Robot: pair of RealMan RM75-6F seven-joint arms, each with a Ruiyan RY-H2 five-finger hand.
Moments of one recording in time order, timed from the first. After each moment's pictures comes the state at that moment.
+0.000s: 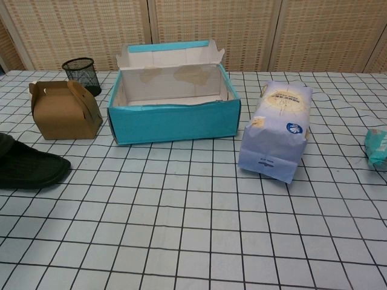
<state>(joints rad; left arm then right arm) -0.20 -1.06 -0.02 -1.68 1.43 1.31 0.16 0.08 -1.11 0.00 -1.62 -1.60 1.47 -0.05</state>
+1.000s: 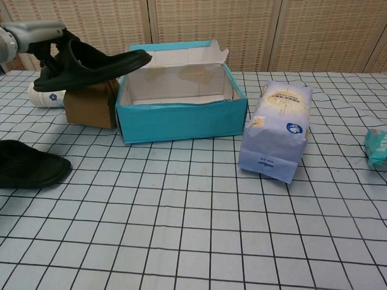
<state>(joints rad) -0.87 -1.43 -0.35 -1.13 0.97 0.73 0.26 0.13 -1.13 0.04 -1.58 -1.48 1.35 -0.02</state>
